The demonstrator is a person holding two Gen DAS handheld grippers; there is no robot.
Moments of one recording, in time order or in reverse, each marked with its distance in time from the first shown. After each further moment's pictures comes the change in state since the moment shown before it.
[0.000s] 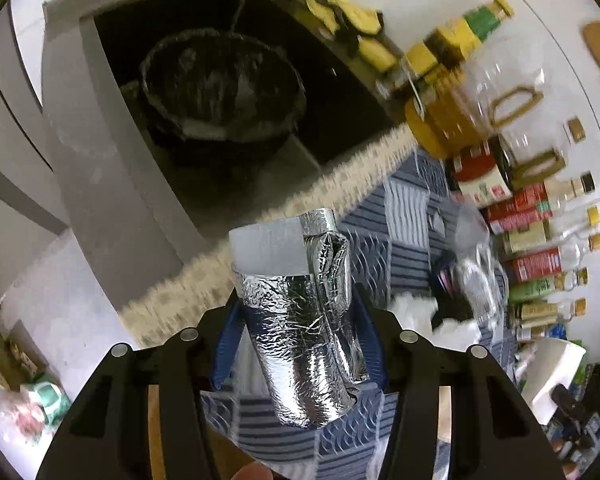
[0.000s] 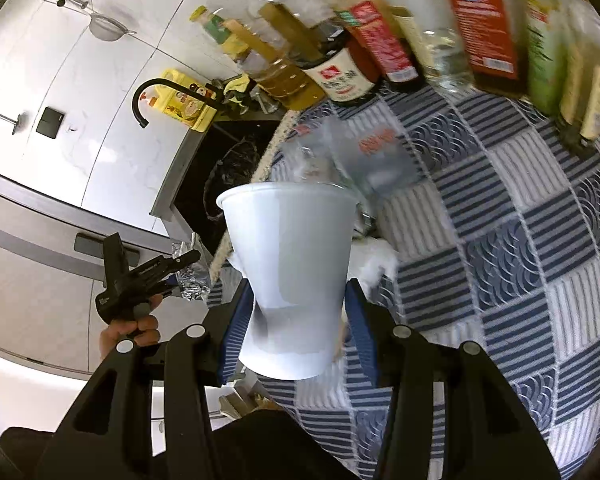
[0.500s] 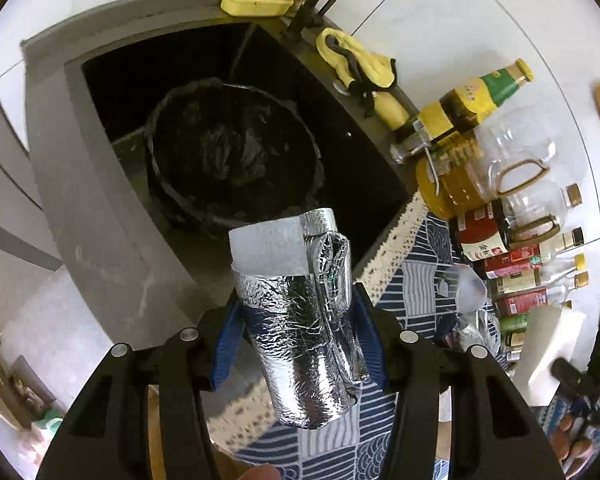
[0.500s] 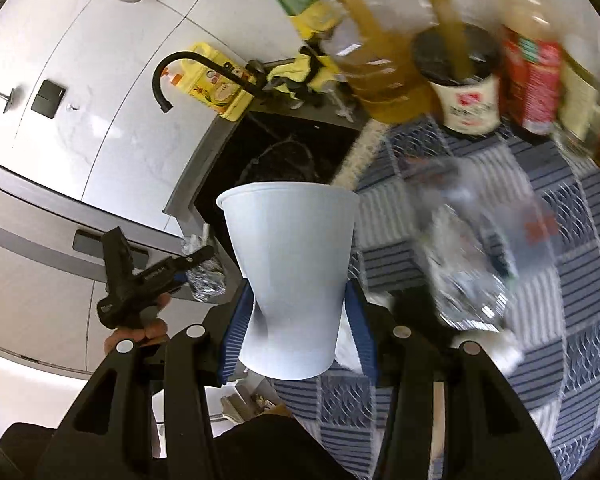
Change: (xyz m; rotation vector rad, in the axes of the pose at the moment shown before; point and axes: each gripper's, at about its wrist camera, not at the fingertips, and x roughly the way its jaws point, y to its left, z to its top) left arm -0.013 0.049 0.100 0.040 -0.001 -0.072; right arm 0.104 0.115 0.076 -0.083 0.047 0.006
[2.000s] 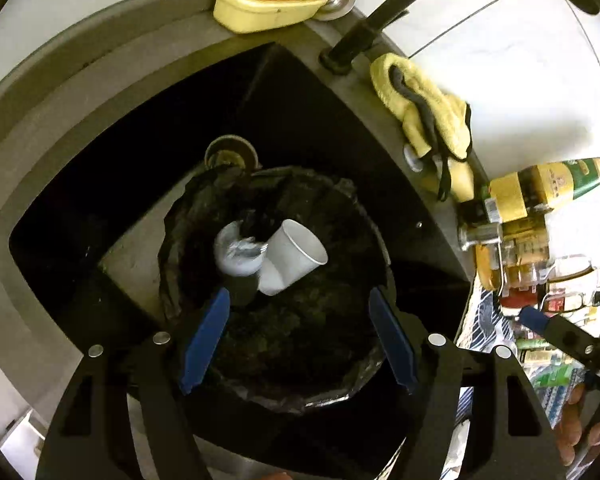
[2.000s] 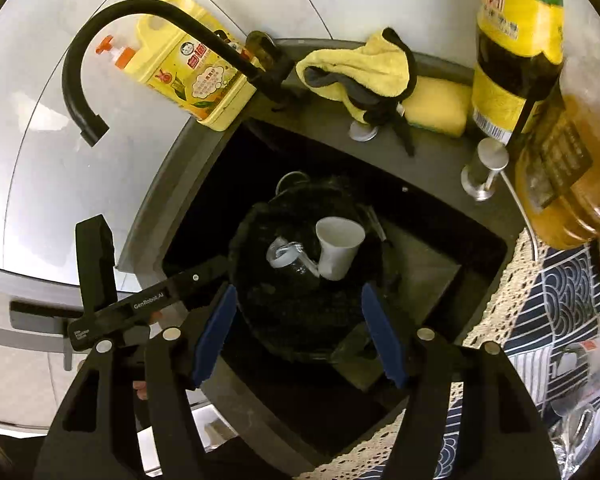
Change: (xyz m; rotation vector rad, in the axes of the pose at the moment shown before) left arm 0.073 0.080 0.189 0.087 0.162 -0.018; right arm 0.214 0.117 0.168 -0.005 0.090 -0.182
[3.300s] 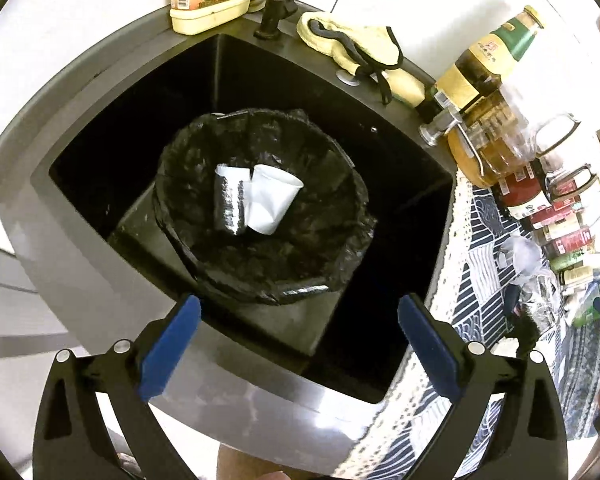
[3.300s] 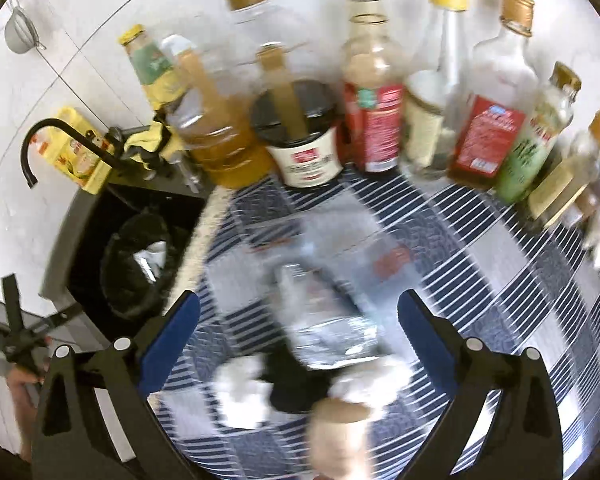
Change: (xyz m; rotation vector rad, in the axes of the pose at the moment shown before) left arm -0.030 -0.078 -0.128 0.196 -0.065 0.160; right arm -0.209 -0.222 -0.179 0.154 -0.271 -0.366
